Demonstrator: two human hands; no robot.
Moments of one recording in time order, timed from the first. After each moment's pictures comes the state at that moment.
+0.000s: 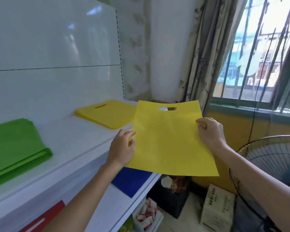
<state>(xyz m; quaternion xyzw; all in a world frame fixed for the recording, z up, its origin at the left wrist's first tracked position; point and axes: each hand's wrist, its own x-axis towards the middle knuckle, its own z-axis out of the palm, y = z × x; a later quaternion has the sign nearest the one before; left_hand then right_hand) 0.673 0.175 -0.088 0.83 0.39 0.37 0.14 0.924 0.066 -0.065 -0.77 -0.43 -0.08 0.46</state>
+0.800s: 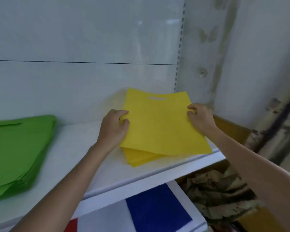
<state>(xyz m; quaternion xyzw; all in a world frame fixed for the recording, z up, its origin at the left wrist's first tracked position) 0.665 0.359 -0.030 0.67 0.59 0.45 0.06 0.929 0.416 -0.018 -0.64 -0.67 0.01 0.39</state>
